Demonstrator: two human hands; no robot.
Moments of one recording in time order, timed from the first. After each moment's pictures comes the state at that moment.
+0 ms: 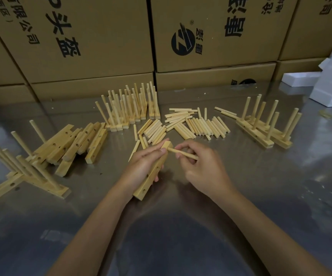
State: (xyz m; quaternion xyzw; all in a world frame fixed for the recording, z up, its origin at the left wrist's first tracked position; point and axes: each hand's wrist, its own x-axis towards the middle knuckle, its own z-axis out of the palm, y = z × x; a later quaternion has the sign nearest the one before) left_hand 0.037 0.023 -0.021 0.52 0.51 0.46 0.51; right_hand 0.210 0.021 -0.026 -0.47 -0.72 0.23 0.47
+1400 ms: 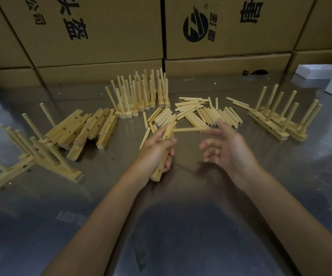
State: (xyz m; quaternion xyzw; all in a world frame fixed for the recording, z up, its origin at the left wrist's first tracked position) left_hand 0.032 0.023 -0.023 0.48 0.49 0.47 0.56; right_hand 0.220 0.027 -0.011 -0.46 -0.39 0.61 0.51
